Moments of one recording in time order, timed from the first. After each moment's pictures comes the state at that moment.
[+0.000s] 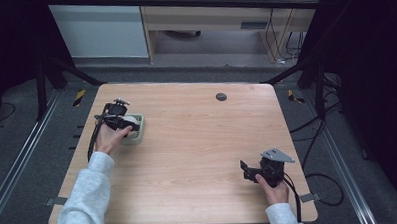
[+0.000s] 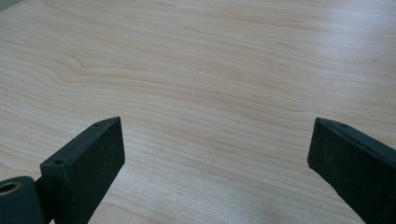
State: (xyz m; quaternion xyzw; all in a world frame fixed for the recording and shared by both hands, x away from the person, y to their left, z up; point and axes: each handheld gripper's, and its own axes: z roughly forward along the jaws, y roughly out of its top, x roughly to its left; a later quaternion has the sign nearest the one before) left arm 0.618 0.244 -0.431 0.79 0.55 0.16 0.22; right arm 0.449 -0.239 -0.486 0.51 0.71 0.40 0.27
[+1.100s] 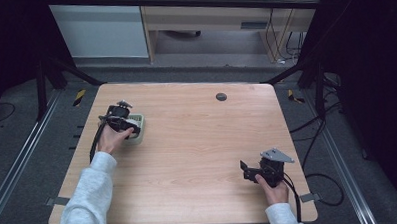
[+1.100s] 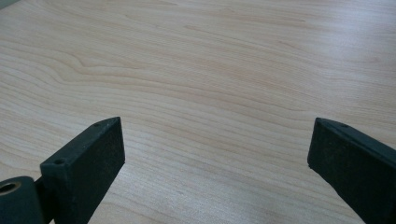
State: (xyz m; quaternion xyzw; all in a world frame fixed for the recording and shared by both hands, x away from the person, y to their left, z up) left arm 0.626 0.242 -0.447 0.80 0.55 0.15 0.20; right arm 0.449 -0.239 -0.487 0.51 0.71 0.40 0.27
